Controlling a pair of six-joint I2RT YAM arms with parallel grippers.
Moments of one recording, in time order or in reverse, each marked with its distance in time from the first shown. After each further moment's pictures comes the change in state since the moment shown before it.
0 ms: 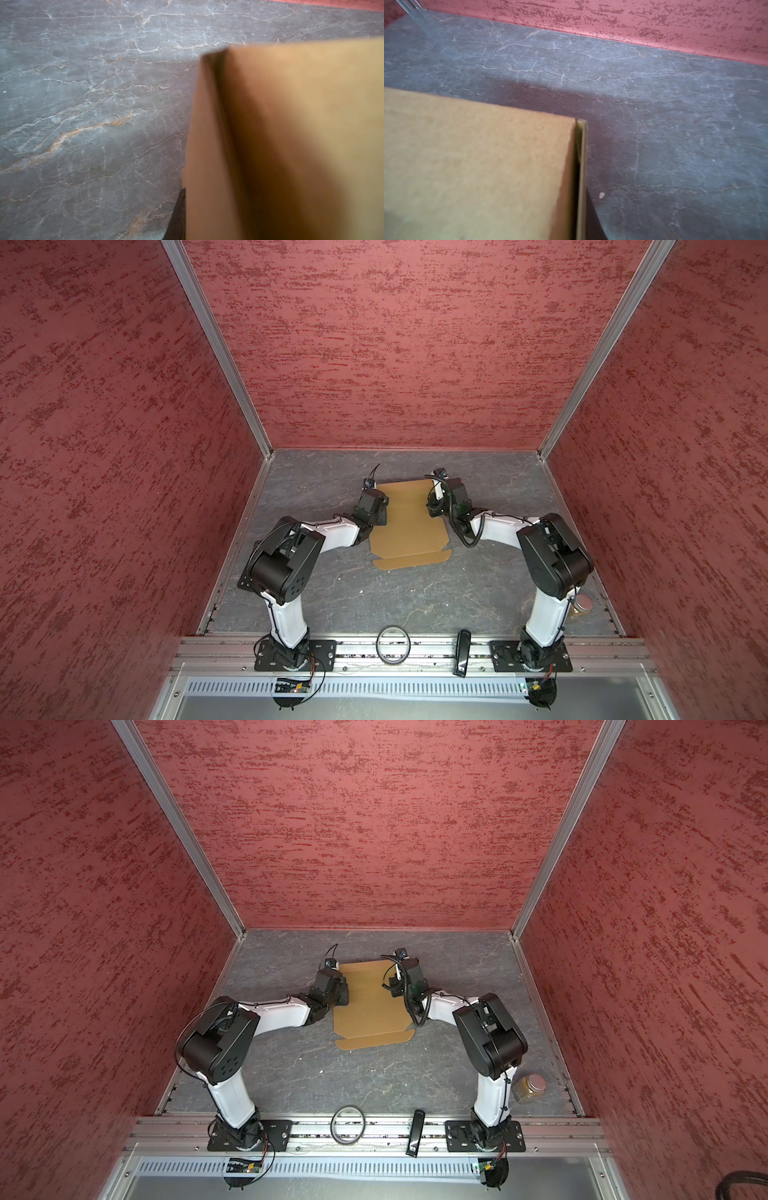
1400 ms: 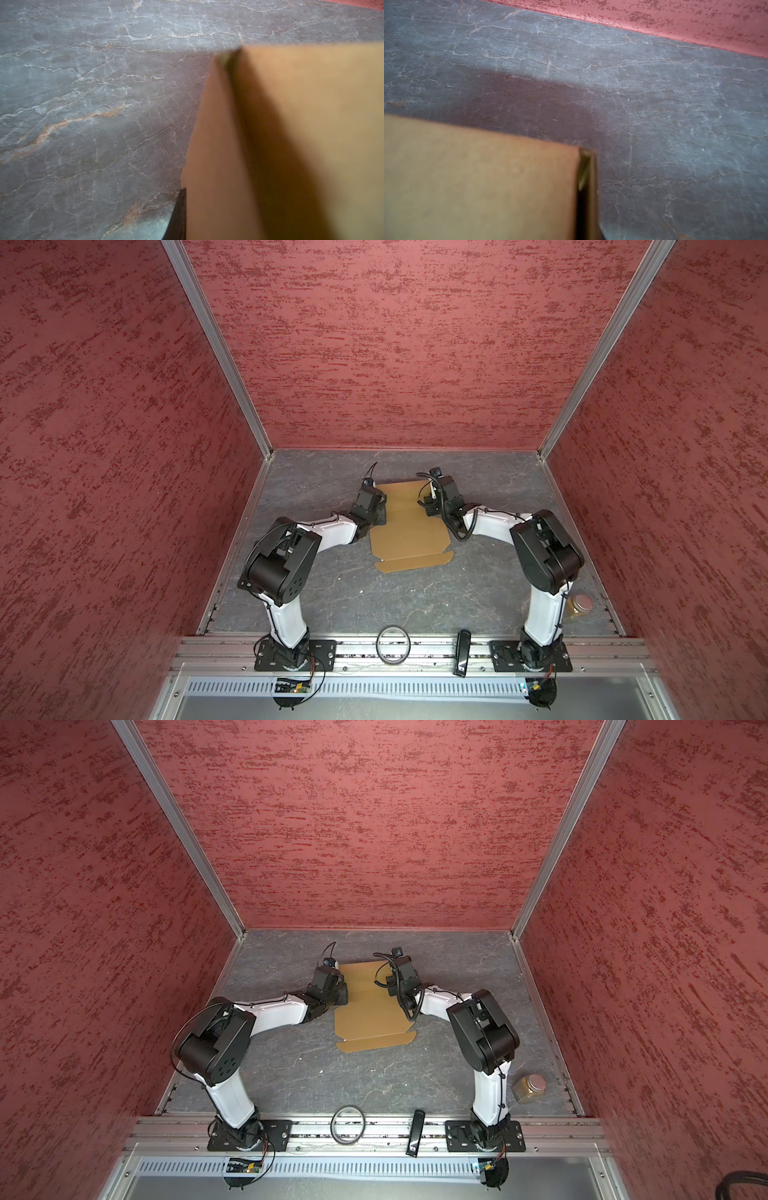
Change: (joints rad) left arm 0.020 -0.017 0.007 -0.050 0.072 -0.021; right arm 0.027 0.057 0.092 -0.120 0.099 0.021
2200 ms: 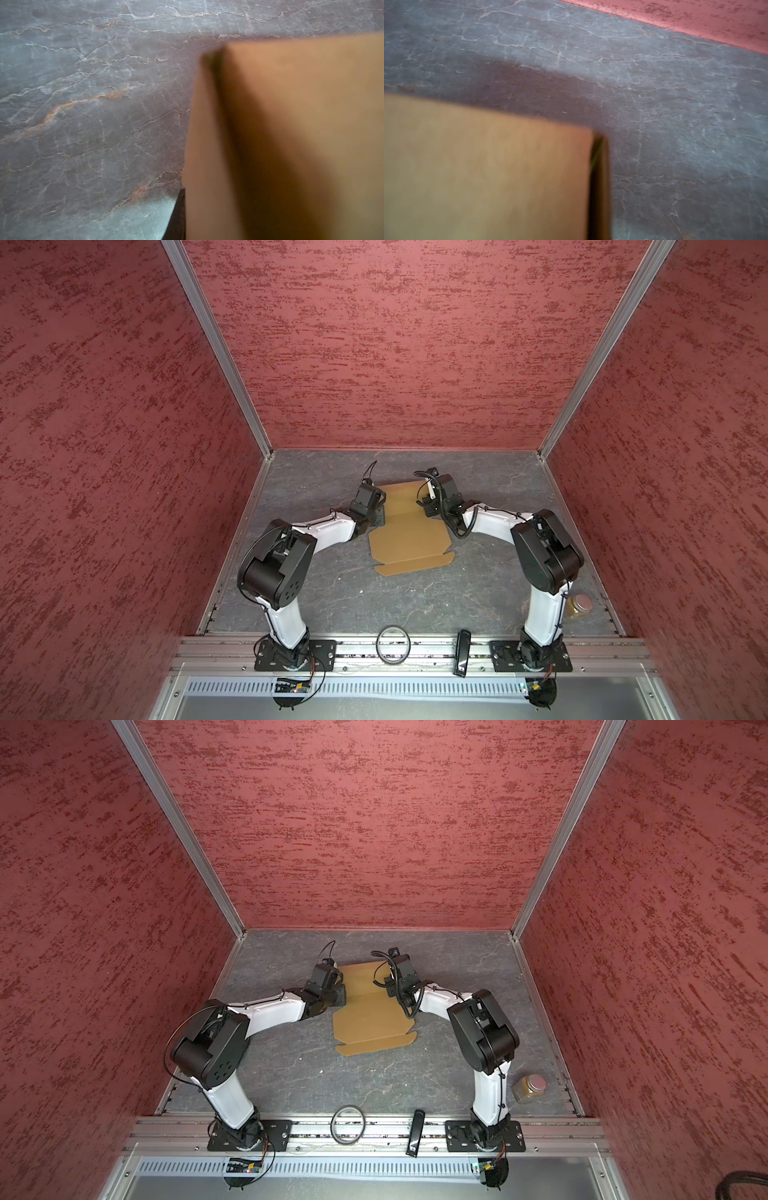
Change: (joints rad) left arm 0.007 -0.033 0.033 -0.146 0.022 -0.032; right arm 0.003 -0.001 0.035 -0.080 -0.046 -0.030
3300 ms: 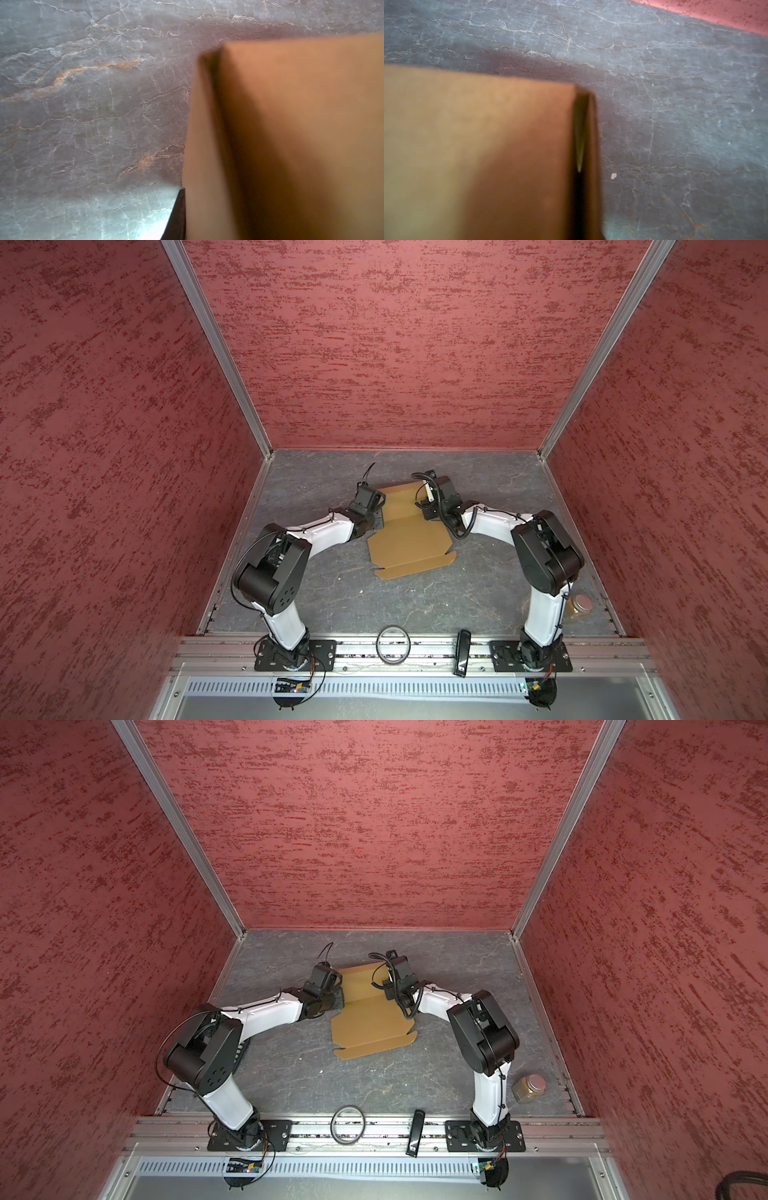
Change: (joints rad) left arm -0.003 -0.044 -0.003 -0.113 0.000 -0.093; right arm 0.003 -0.008 0.002 -0.051 -0.012 0.021
